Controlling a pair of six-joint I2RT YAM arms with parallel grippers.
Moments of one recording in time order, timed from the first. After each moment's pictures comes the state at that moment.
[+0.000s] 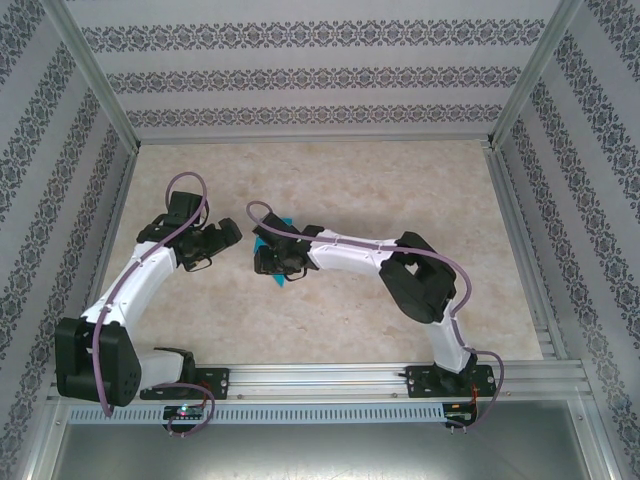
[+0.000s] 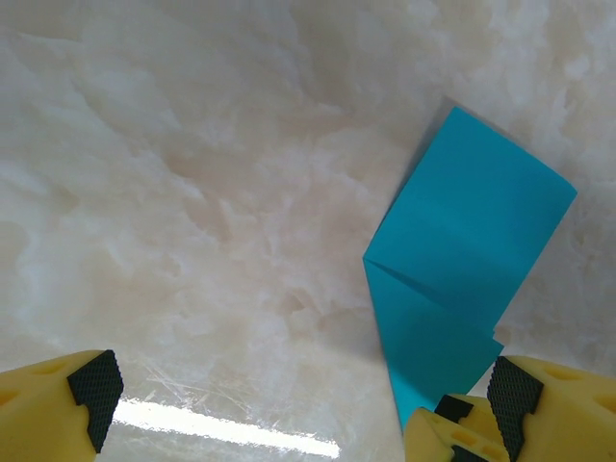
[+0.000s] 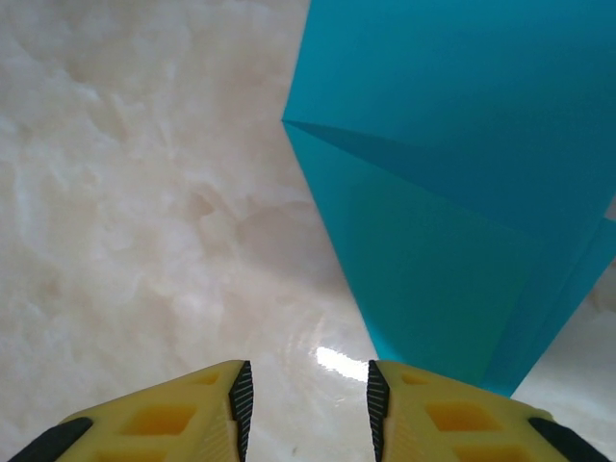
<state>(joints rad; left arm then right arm) -0.09 1.25 0.90 -0.69 0.11 -0.64 0.95 2.08 1.51 -0.46 -0.08 0.85</state>
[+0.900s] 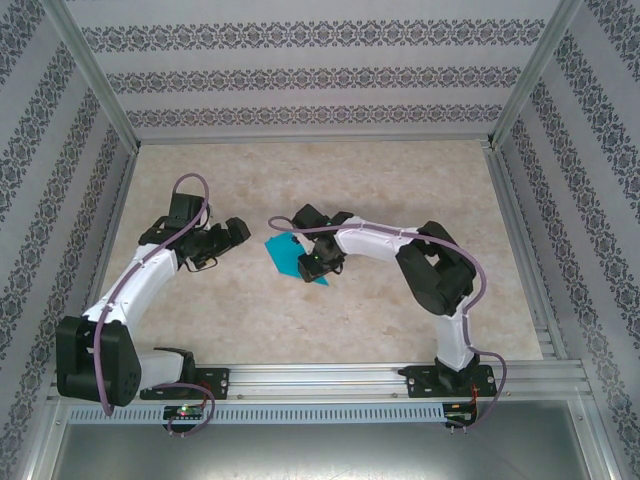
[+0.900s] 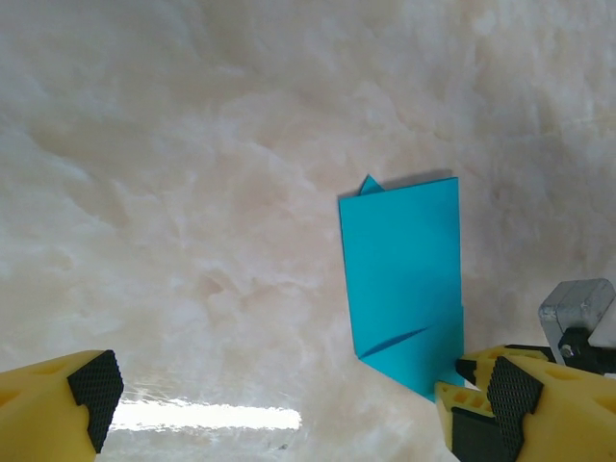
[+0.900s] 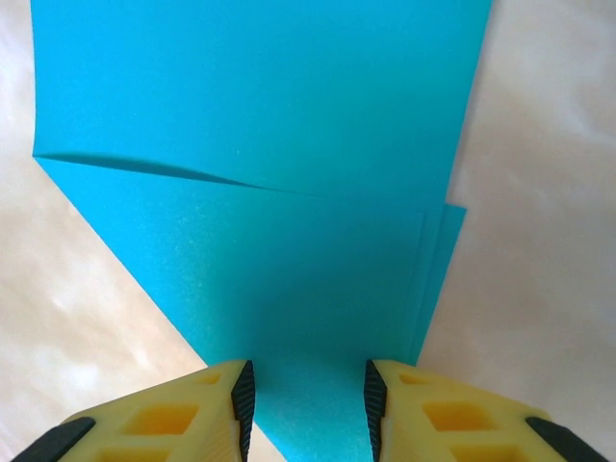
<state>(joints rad) -0.09 1.26 0.86 -0.59 0.28 -0.63 0.77 1.99 1.35 -0.71 -0.15 0.21</state>
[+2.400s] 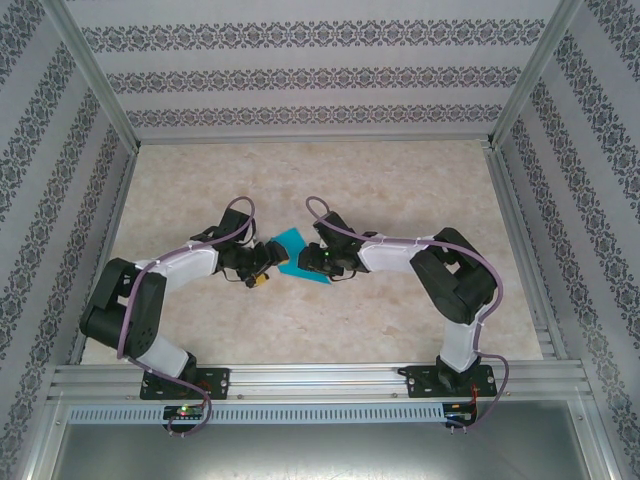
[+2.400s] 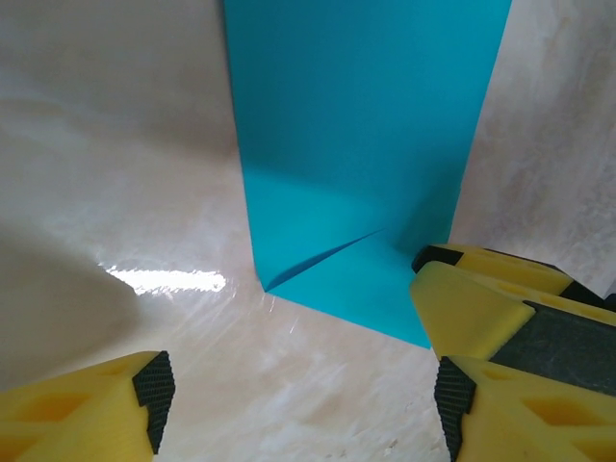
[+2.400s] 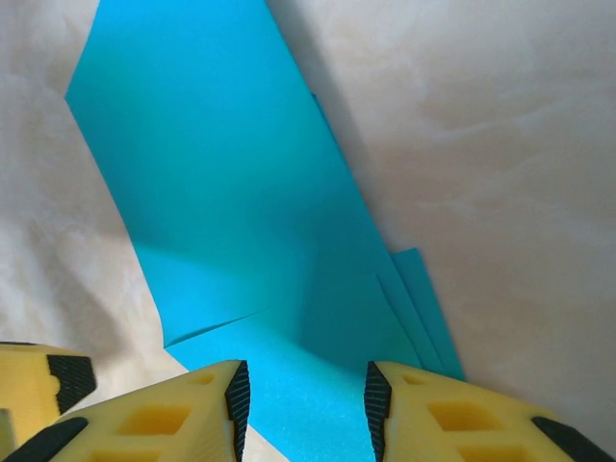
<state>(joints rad) -0.33 1.55 0.78 -0.32 0.49 -0.93 0.71 1.87 1.01 -0.09 -0.29 0.89</state>
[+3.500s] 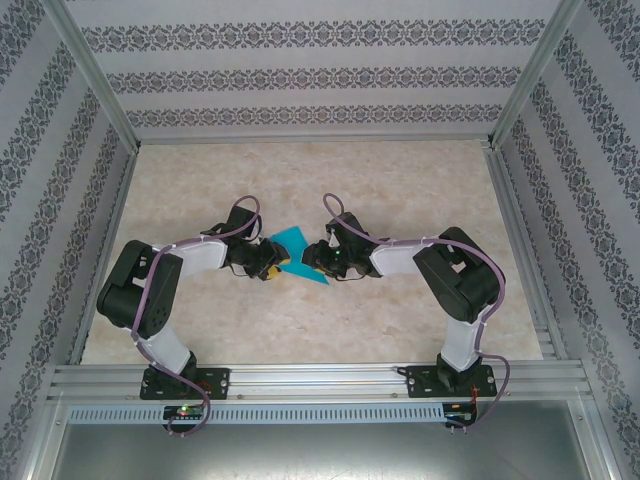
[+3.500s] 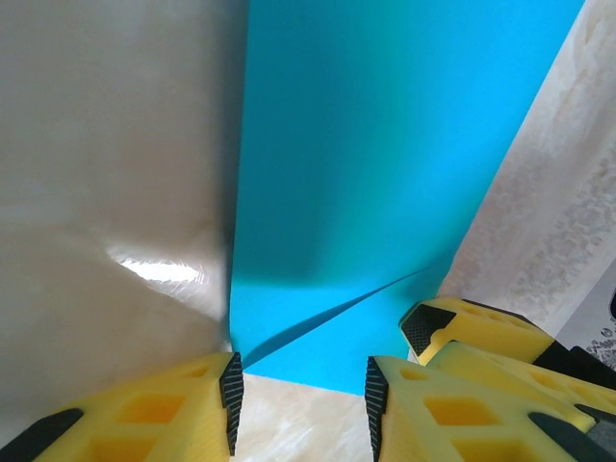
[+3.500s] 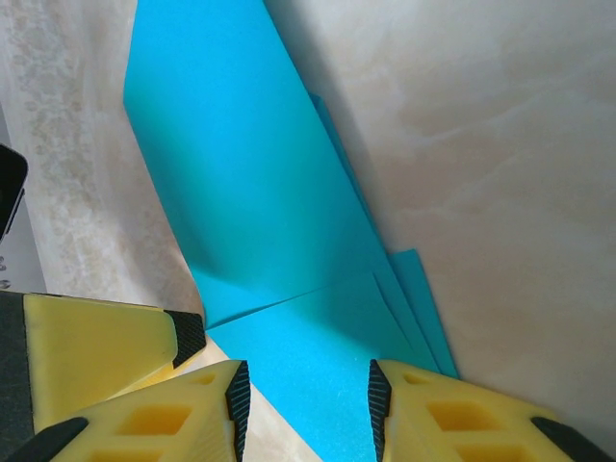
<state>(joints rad) -0.33 1.68 0.83 -0.23 0.53 -1.03 0.65 1.86 0.89 0.14 -0.44 1.01</state>
